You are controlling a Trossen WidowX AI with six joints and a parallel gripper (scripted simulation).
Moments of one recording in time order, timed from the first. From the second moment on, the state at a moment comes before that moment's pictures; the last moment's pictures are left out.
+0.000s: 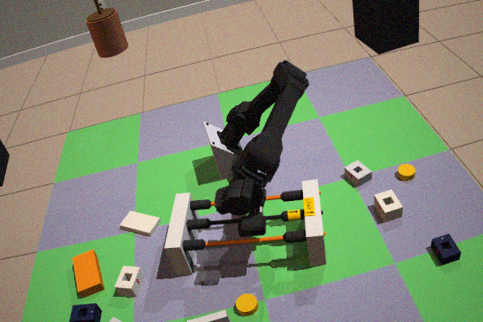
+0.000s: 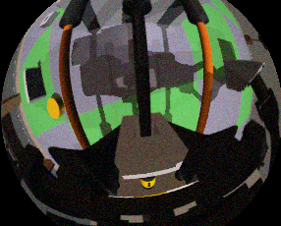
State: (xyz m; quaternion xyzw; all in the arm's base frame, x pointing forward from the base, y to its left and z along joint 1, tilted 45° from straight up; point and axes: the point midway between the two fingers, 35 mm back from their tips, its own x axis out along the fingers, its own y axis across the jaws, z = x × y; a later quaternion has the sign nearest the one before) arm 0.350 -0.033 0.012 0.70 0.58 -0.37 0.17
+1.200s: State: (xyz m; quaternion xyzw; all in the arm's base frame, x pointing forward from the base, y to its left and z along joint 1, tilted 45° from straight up) arm 0.350 -0.034 0.013 0.70 0.58 -0.37 0.17
